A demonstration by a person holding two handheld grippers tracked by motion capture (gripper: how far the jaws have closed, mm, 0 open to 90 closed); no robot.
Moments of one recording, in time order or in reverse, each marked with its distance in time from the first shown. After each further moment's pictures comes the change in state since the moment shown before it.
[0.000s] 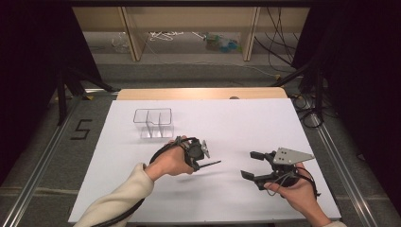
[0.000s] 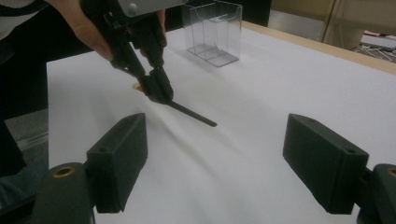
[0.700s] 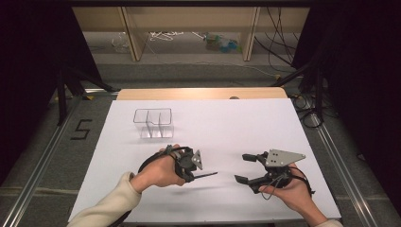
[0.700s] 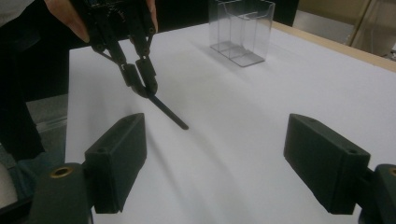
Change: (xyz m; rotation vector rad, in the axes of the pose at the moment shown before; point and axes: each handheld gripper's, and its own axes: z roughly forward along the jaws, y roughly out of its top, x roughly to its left) left arm -0.027 -0.022 -0.019 -0.019 -0.048 0.056; right arm 0.007 0.002 0.016 0.022 0.081 -0.067
